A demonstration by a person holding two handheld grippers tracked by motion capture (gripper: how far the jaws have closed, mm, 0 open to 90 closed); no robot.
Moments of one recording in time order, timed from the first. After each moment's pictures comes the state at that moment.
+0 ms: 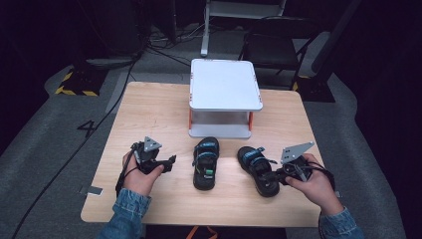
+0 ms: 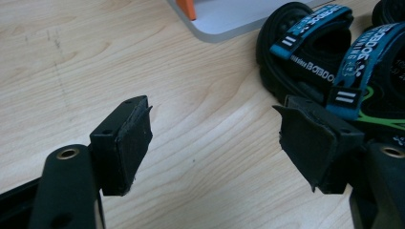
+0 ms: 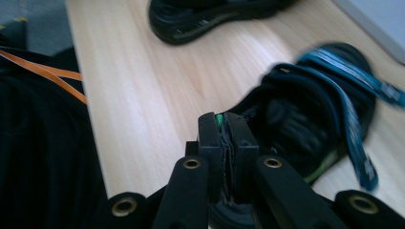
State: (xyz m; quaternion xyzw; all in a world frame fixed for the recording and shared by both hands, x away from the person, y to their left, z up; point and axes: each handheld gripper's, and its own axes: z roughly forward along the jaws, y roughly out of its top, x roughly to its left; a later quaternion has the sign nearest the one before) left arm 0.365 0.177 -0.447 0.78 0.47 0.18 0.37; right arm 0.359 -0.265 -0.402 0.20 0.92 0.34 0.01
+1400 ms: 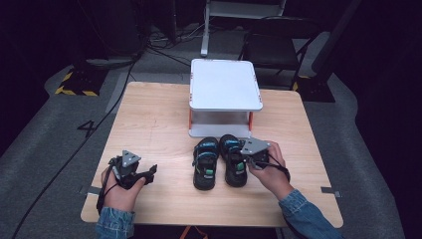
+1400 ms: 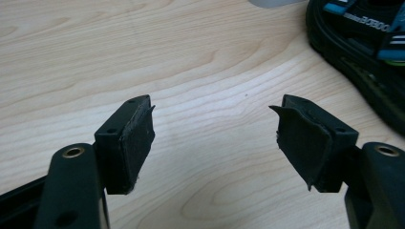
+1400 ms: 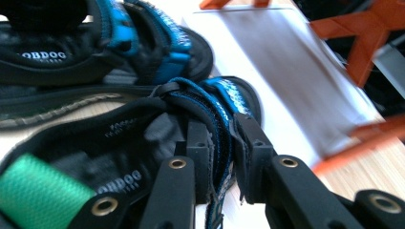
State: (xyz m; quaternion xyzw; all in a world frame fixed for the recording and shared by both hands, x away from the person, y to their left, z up) left arm 0.319 0.225 -0.458 0.74 0.53 0.21 0.36; right arm 0.400 -0.171 -0.433 0.15 0.89 0.32 0.28
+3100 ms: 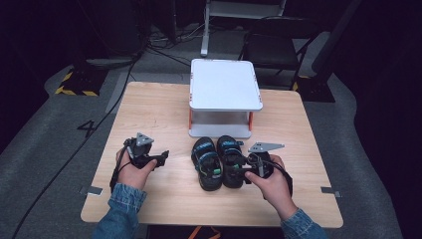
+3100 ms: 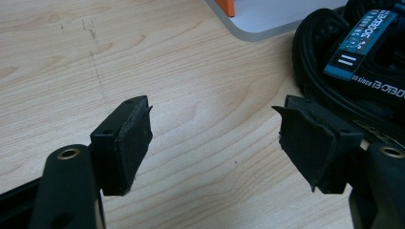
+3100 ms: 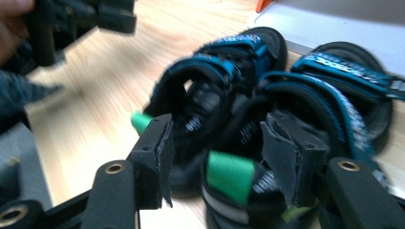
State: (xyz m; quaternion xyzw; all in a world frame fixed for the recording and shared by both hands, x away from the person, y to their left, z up) left arm 0.379 0.201 -0.454 0.76 0.50 0.18 0.37; right arm 0.368 -0.173 -0.433 0.37 0.81 0.45 0.03
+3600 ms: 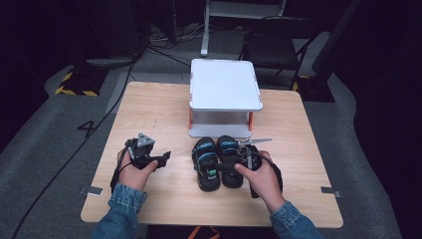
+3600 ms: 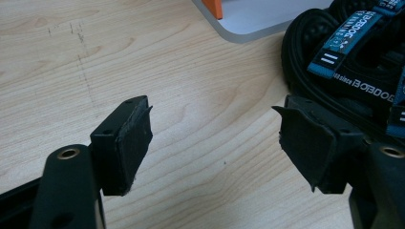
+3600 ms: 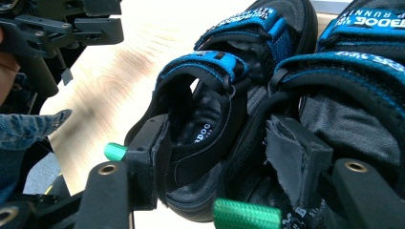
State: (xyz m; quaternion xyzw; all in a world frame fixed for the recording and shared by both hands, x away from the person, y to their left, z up) left arm 0.377 0.198 -0.453 0.77 0.49 0.18 0.37; right arm 0.390 -0.147 -0.446 0.44 0.79 0.42 -0.06
